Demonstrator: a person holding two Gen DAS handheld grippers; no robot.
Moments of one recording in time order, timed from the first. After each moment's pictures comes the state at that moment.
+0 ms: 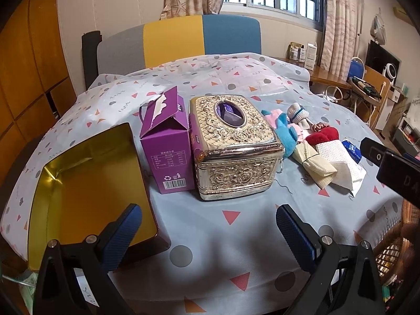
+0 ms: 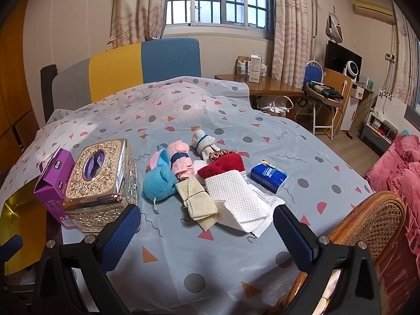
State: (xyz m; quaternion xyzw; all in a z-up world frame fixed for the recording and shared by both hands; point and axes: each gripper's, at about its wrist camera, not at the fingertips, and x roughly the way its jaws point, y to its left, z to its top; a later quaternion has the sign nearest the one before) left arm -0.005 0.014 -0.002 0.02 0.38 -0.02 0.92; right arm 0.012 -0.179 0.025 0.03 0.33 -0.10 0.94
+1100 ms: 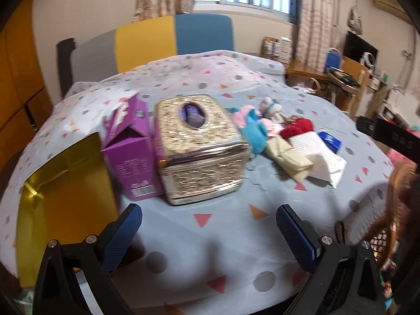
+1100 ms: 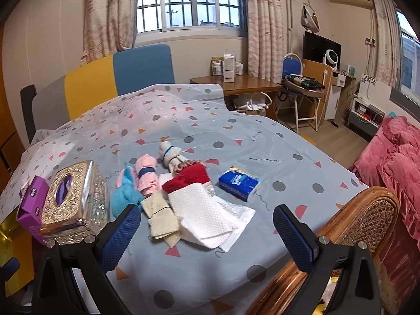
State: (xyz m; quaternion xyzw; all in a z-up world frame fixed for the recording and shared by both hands) left arm 0.000 -0.013 -0.003 0.04 0.38 -0.09 0.92; right arm 0.019 -0.239 0.030 0.07 0.32 -0.15 0.93
